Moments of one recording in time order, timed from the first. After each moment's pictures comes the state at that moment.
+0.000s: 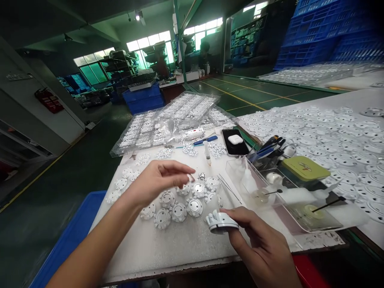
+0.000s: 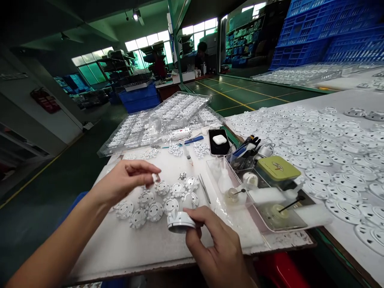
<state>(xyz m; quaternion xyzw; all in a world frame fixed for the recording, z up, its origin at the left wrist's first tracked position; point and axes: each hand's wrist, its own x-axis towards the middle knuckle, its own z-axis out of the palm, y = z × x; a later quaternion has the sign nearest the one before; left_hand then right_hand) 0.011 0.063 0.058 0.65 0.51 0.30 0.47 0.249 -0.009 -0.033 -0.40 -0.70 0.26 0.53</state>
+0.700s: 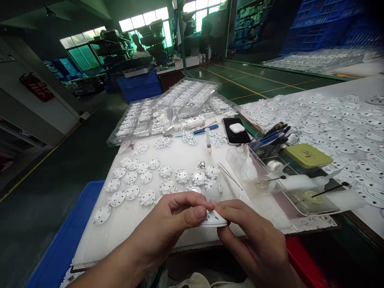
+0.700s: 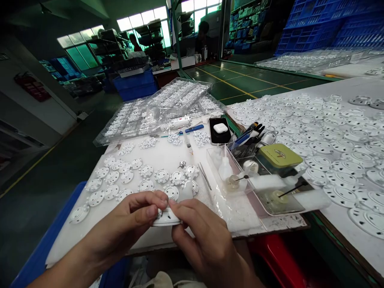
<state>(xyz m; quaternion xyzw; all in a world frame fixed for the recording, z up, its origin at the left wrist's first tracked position) 0.054 -0.022 0.034 0.34 0.38 0.42 0.75 0.242 -0.014 -0.020 -0.30 -0.79 0.20 0.50</state>
